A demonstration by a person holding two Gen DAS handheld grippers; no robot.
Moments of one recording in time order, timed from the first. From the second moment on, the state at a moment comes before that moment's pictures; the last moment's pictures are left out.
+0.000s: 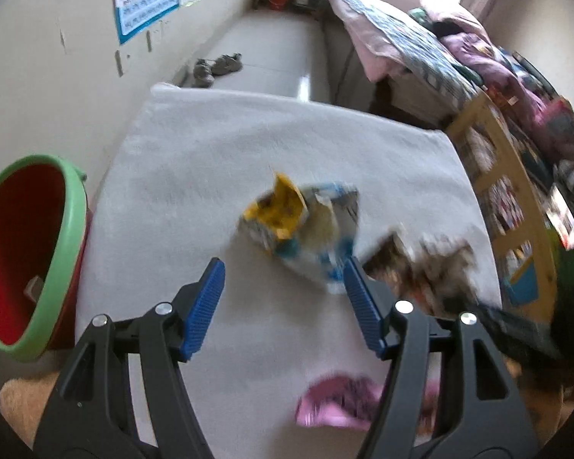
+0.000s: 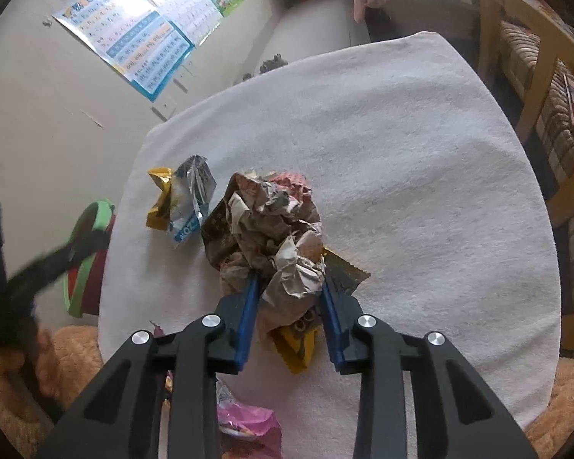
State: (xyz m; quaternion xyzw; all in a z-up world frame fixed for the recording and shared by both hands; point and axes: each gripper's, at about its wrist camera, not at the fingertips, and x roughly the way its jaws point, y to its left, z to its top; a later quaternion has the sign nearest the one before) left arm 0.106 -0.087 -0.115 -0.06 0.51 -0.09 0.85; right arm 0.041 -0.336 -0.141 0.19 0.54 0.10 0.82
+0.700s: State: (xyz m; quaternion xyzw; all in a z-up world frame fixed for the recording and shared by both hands) left arm 0.142 -0.067 -0.156 -0.05 0.58 -0.06 0.81; right arm 0.035 -0.340 -0.121 0.20 0.51 0.09 0.83
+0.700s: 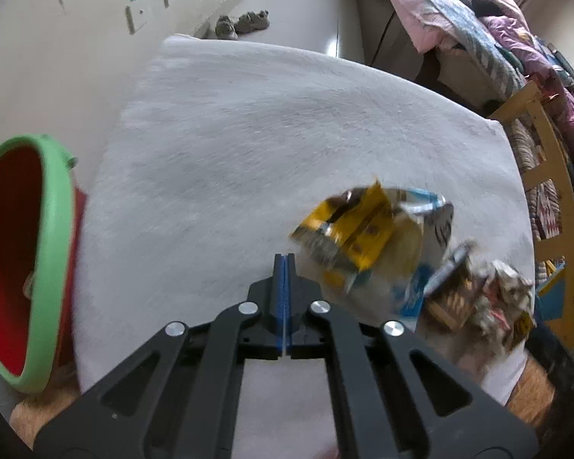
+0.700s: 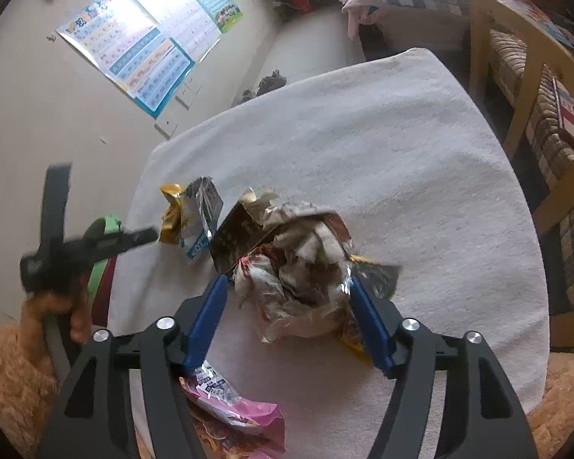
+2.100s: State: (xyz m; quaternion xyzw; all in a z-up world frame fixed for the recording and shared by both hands) left arm 0.194 -0.123 -0.163 -0.04 0.56 -0.11 0.82; right arm 0.052 -0.332 -0.136 0.19 0.52 0.11 0.83
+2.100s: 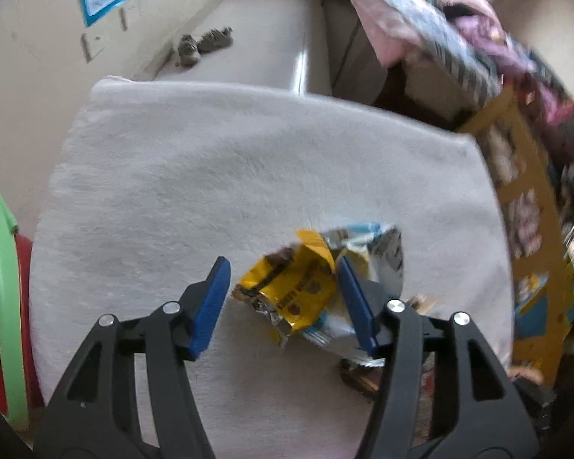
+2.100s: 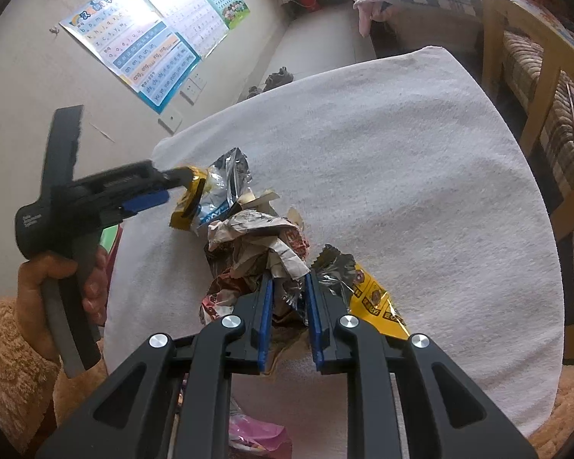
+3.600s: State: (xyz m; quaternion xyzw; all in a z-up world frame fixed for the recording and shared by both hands) left arm 0.035 -0.017 -0.069 -0.07 0.46 -0.04 0.89; right arm 0.035 -0.246 -0.074 0.09 0.48 0.17 0.85
